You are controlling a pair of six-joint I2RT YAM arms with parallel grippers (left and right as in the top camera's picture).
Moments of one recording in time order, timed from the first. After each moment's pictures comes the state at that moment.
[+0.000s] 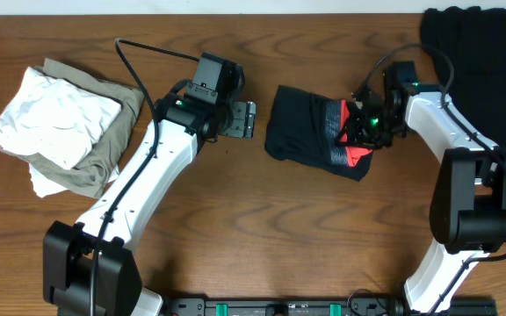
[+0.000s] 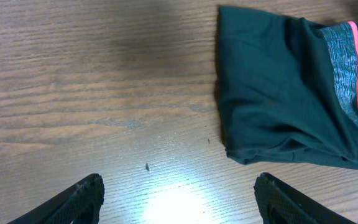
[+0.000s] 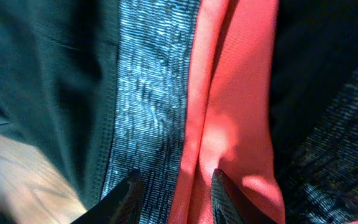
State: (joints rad) left arm -0.39 1.65 1.35 -0.73 0.05 -0.22; right arm 0.04 1.99 1.34 -0.83 -0.47 0.05
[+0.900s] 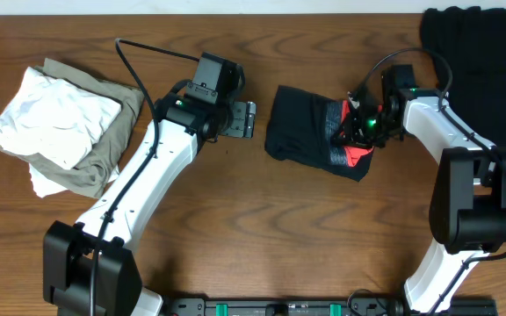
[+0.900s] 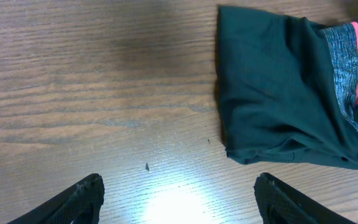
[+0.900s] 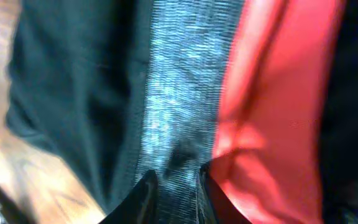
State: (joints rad) left arm -0.39 1.65 1.35 -0.73 0.05 -0.22; right arm 0.04 1.99 1.30 -0.74 -0.55 0.10
